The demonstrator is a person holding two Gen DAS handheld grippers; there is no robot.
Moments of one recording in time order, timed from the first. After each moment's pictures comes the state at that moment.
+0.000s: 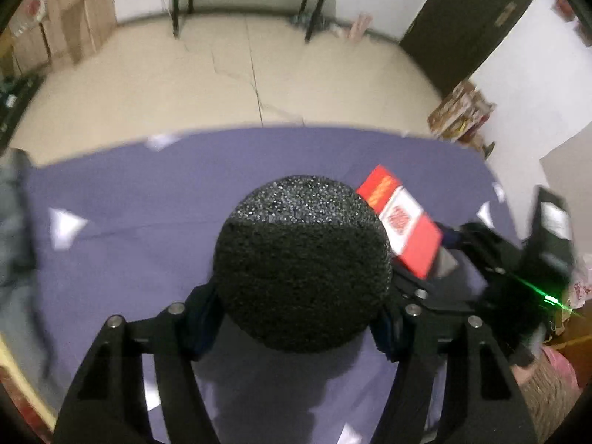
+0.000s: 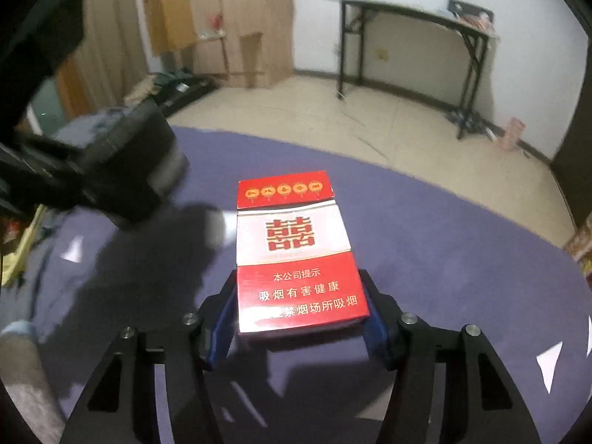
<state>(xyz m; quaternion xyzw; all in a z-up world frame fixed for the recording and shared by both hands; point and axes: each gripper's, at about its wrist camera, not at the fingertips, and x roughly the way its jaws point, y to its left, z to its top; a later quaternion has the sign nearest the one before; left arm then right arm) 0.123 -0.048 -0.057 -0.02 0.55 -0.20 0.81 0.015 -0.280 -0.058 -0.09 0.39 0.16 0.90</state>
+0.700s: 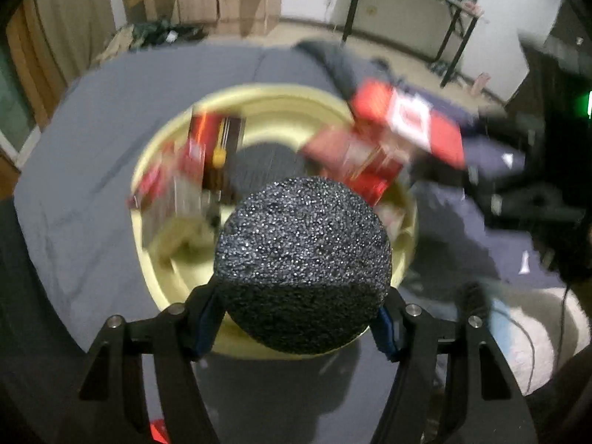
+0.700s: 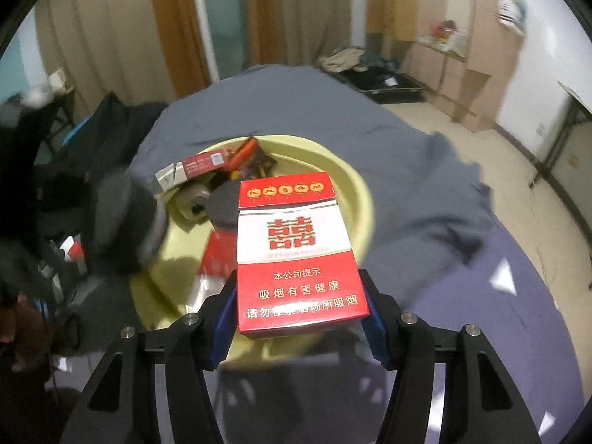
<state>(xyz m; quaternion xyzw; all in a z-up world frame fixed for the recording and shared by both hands) -0.134 0.309 -0.044 -0.07 0.52 0.02 0.85 -0.045 0.080 -0.020 -0.24 0.37 0.45 0.78</state>
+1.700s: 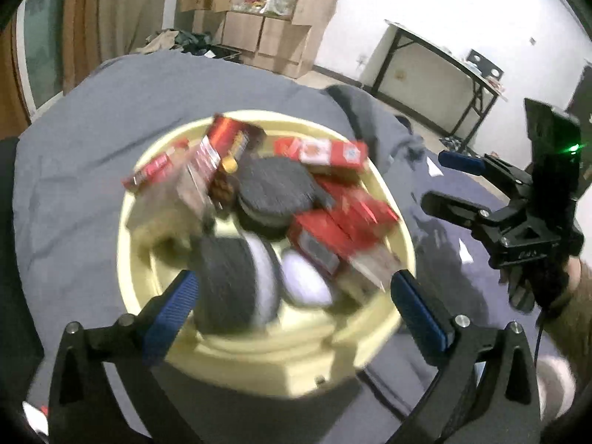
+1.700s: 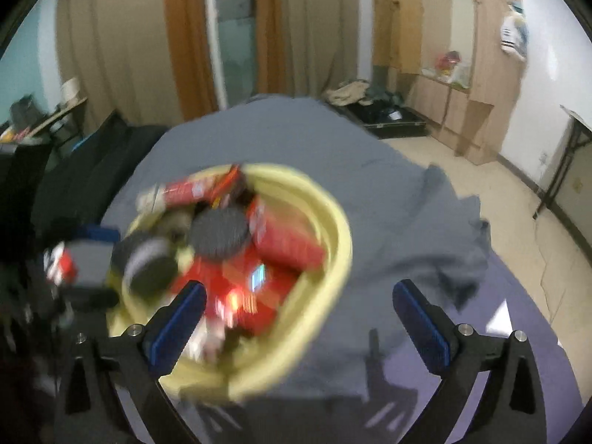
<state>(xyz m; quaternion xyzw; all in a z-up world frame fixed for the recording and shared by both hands) -0.152 0.317 -0.062 -0.17 0.41 0.07 0.89 -0.011 0.065 -0.042 -0.22 0.30 0.48 0.79</state>
